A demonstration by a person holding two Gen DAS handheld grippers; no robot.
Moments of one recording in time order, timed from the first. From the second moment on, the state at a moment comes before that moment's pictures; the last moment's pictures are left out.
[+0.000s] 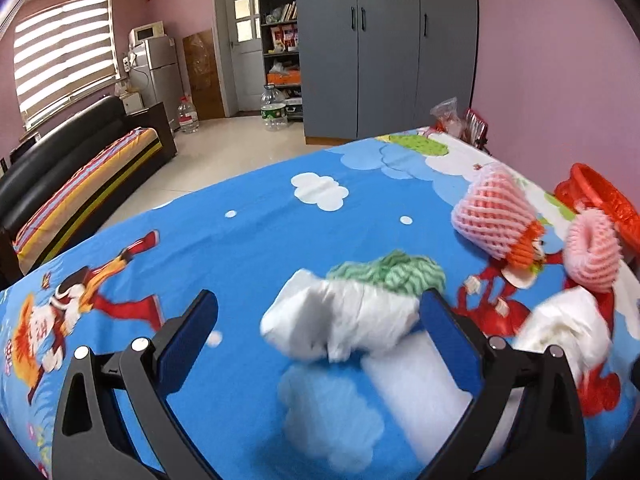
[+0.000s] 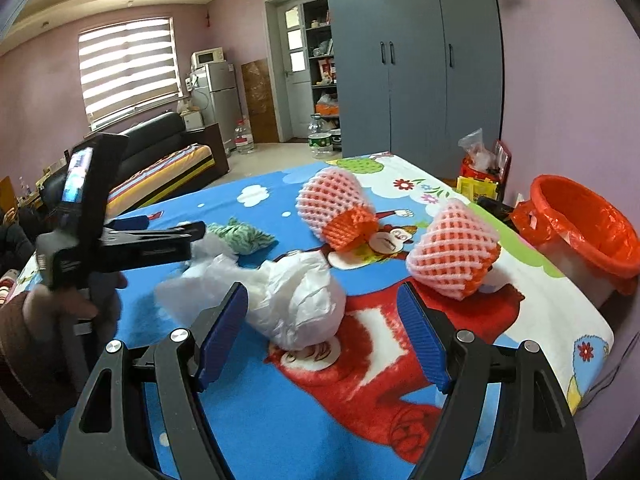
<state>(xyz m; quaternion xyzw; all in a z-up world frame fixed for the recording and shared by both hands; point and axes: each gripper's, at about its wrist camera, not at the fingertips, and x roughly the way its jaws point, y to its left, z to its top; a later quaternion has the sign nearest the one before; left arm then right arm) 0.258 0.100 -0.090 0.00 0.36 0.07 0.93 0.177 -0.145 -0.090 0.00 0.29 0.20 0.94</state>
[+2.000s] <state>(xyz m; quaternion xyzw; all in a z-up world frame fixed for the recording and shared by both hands) 0.120 0.080 -0.022 0.04 0.30 0.00 0.95 0.160 -0.081 -0.029 -0.02 0.25 0.29 0.92</state>
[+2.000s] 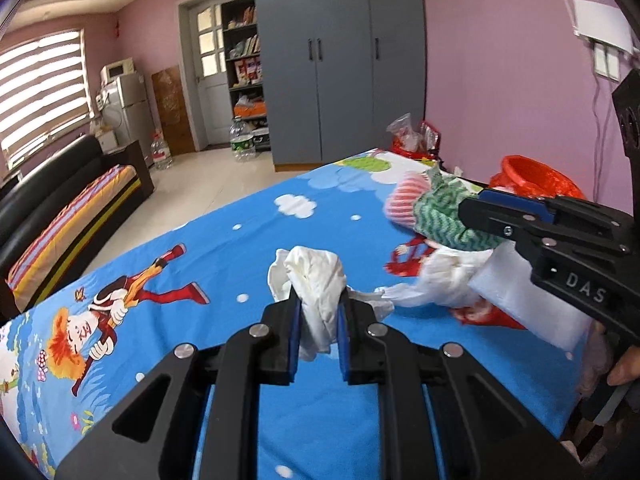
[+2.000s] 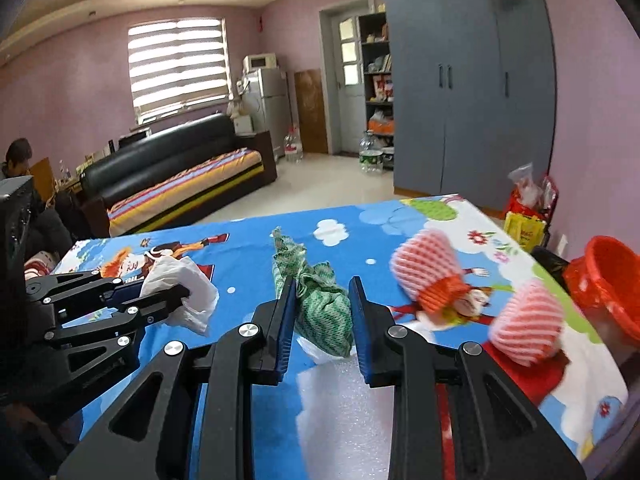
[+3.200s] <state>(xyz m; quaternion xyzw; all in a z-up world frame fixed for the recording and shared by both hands) 0.157 -0.135 -0.016 0.09 0.28 -0.15 0.94 0.132 -0.310 -0.026 0.05 0.20 0.11 0.97</state>
